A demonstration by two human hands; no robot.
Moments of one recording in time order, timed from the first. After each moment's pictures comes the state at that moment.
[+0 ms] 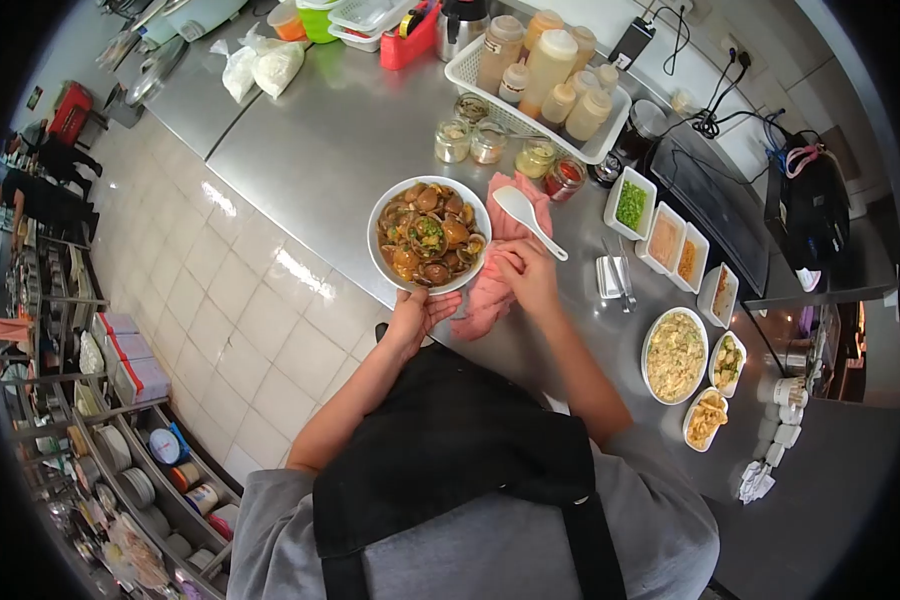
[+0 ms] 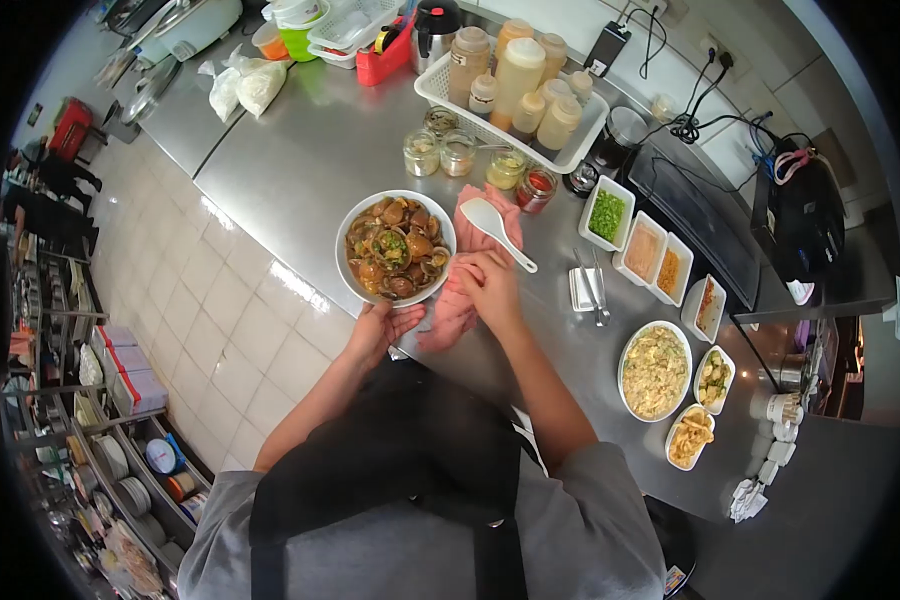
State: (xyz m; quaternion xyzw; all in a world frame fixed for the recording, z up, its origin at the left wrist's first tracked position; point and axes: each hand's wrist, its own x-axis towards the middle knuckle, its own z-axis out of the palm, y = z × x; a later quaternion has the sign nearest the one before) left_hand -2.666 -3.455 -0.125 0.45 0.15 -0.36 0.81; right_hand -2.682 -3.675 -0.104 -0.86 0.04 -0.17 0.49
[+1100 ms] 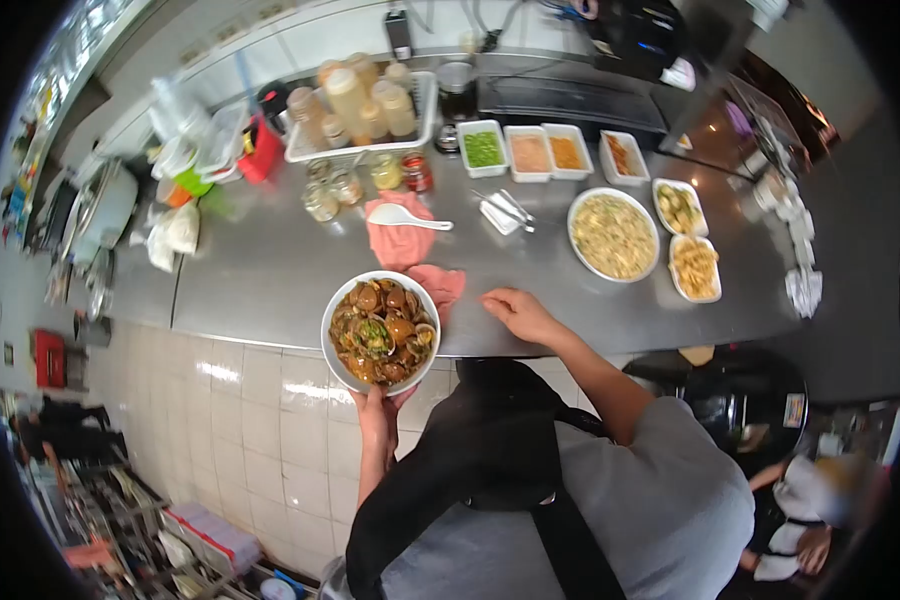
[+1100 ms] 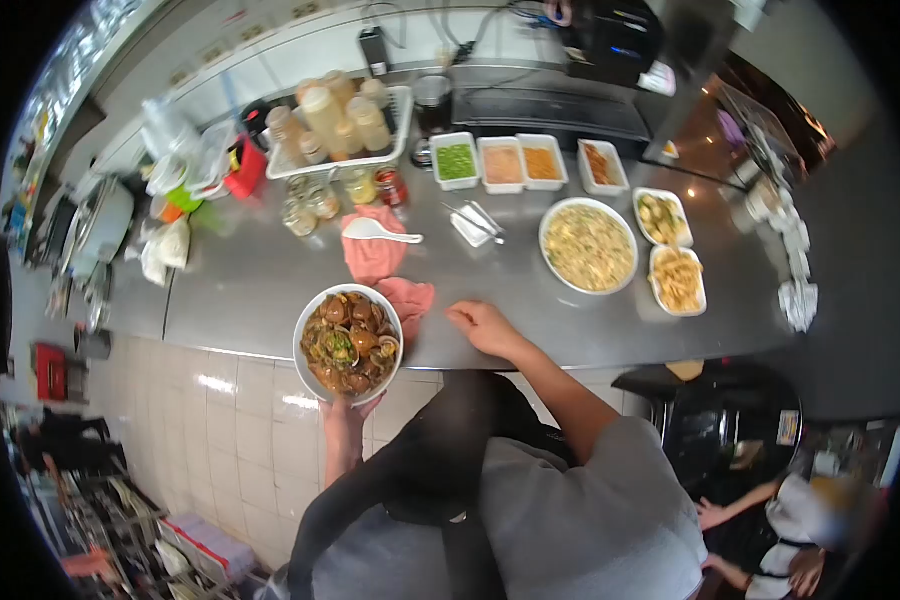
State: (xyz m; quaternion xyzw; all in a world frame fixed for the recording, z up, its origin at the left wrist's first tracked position) left_hand -2.787 -3.410 -0.088 0.53 0.04 -0.31 0.79; right_hand -2.873 -3.709 -0.121 -0.82 0.21 0.00 0.54
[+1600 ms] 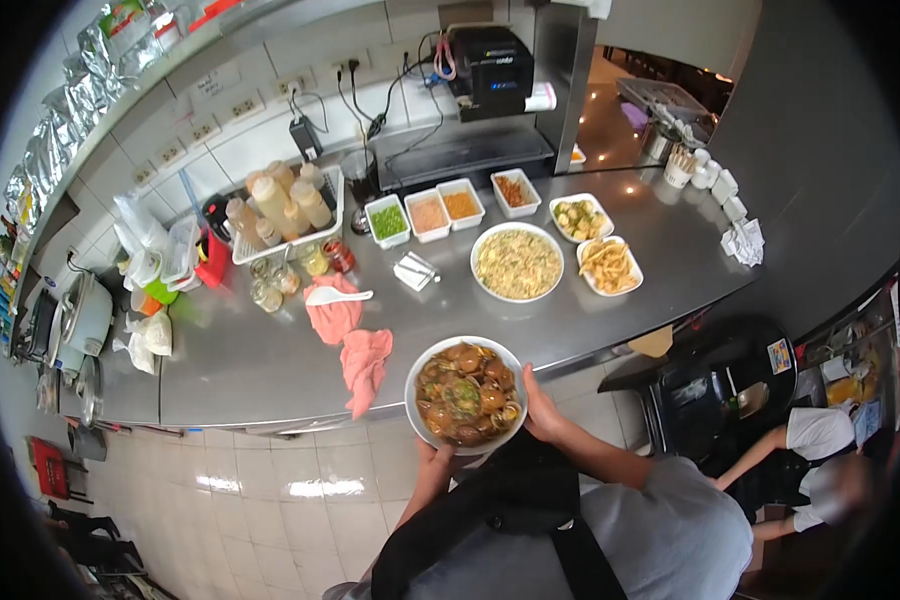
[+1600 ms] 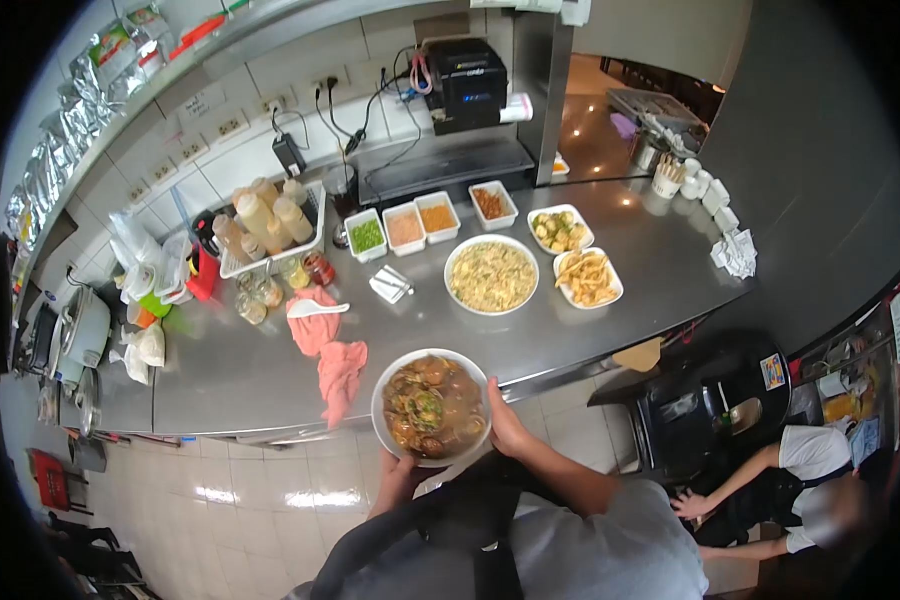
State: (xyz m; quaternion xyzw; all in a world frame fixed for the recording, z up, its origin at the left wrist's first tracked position) left_hand -2.926 -3.473 -0.102 0.45 -0.12 -0.52 0.72; right_hand -3.054 -3.652 -0.092 -0.32 0.32 -0.17 0.87
